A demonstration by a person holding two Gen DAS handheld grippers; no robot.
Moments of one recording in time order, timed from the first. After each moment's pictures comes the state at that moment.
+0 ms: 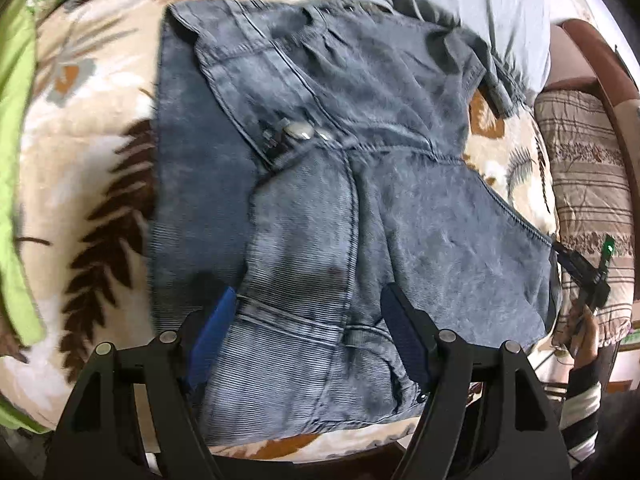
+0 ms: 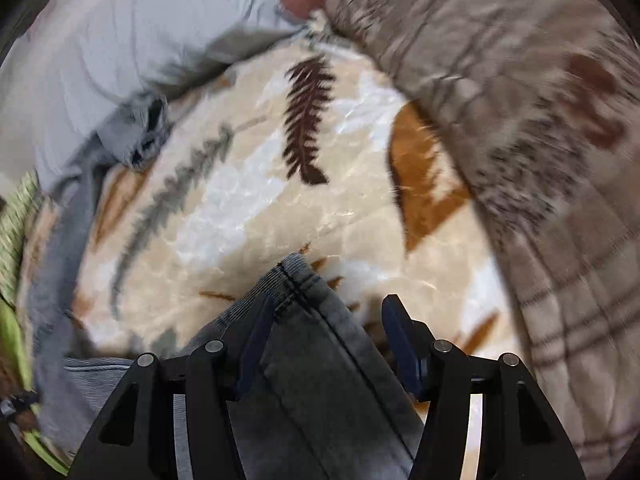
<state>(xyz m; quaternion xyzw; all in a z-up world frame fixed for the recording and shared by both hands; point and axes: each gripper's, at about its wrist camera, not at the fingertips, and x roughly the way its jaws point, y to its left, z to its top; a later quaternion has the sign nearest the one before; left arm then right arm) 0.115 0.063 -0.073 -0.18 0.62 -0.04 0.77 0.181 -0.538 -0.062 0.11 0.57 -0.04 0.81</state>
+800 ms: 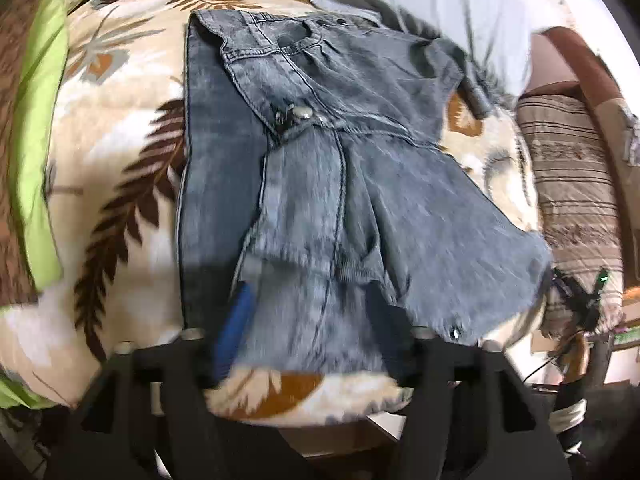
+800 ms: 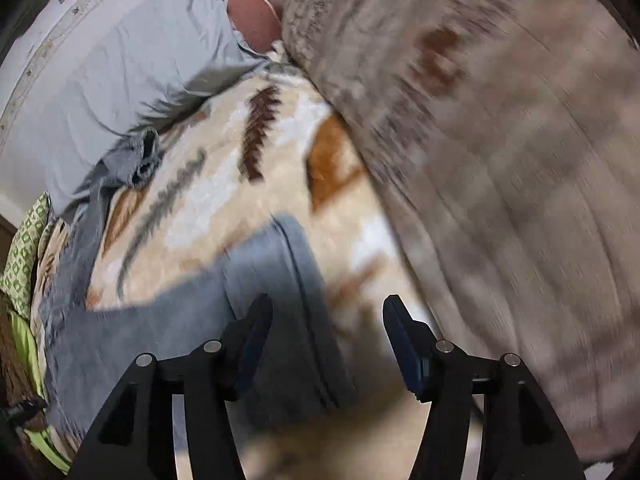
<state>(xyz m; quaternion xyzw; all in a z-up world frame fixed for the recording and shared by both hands) 0.058 0.079 -0.045 -0.20 0.58 -0.05 0.79 0.088 -0.604 -0.030 0.17 0.53 -0.06 0.83</state>
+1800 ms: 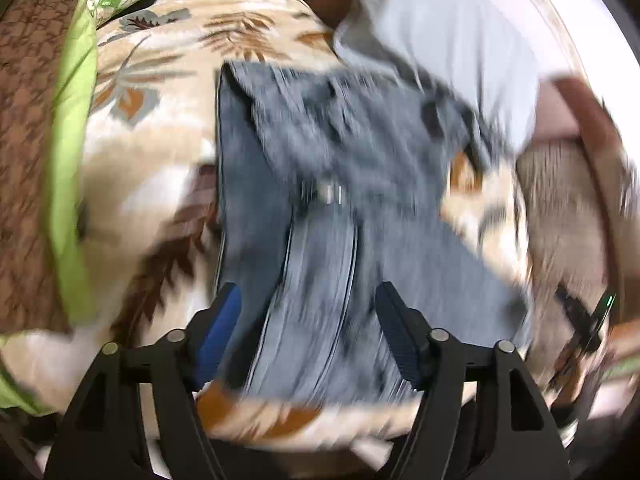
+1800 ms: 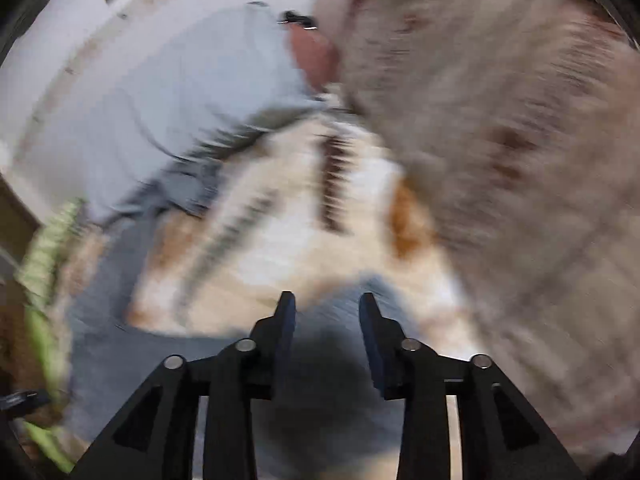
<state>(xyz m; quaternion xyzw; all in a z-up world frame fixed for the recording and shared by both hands) 0.106 0.110 -0.016 -0.26 0.54 -0.01 0.80 0.148 -0.536 0.032 0.17 0.47 0.00 0.87</state>
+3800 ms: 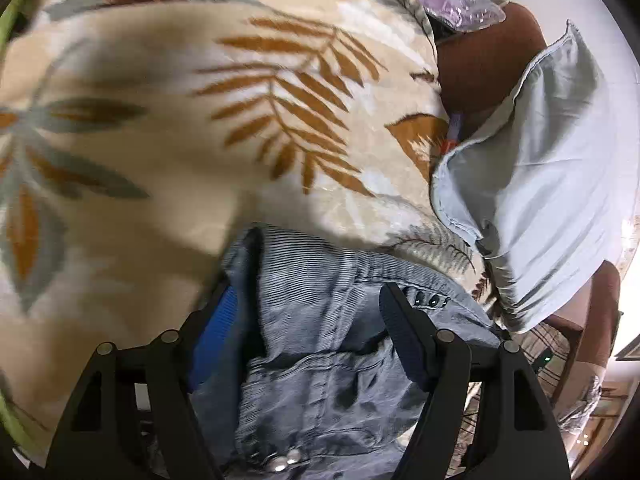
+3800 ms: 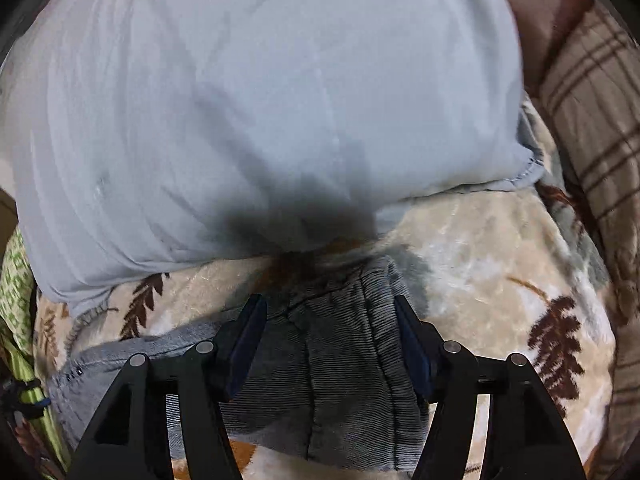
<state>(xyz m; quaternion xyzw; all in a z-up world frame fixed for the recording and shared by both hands) 0.309 0.204 -0.084 -0.44 0.57 0.09 0.69 0.518 -0.410 -0.075 0.10 0.57 0.06 0.82</state>
